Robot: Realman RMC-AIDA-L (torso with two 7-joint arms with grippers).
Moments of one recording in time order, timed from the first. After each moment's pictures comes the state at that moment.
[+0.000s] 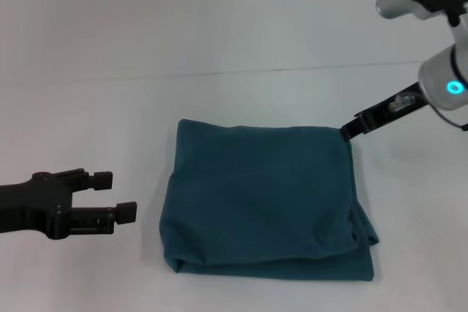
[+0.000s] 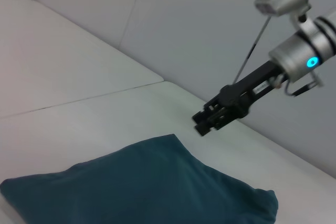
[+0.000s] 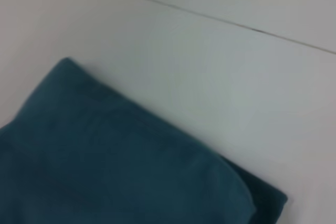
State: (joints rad) left arm -0.44 -2.10 0.63 1.05 2.07 1.79 -1.79; right arm 0.75 2.08 -1.07 -1.24 -2.75 -1.46 2.68
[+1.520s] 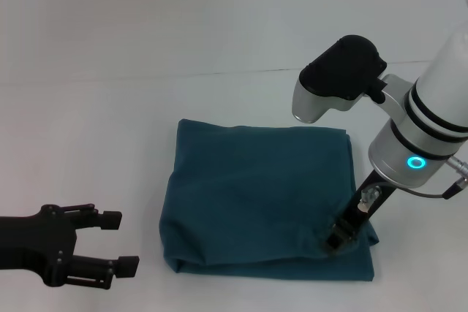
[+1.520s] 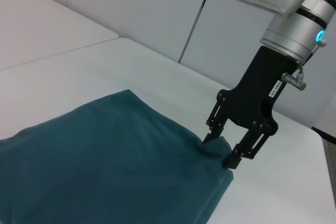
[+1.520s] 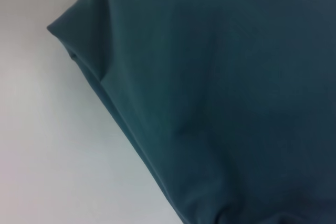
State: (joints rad) left arm -0.45 -2.10 0.64 1.05 2.17 1.90 -1.69; right arm 0.76 2.10 -1.46 -1.30 -2.67 -1.74 2.75
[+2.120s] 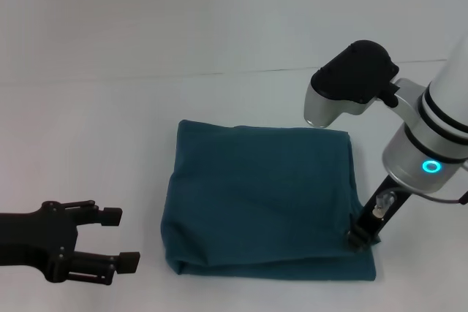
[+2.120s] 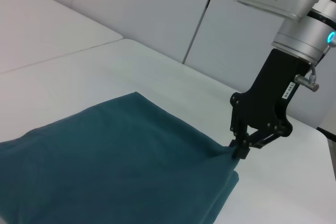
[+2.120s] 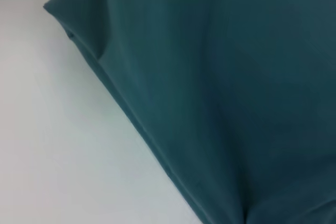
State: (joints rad) left arm -0.46 -2.10 0.65 1.05 2.17 1.89 -1.69; right arm 0.75 2.09 -1.44 -1.32 -2.67 -1.80 2.75
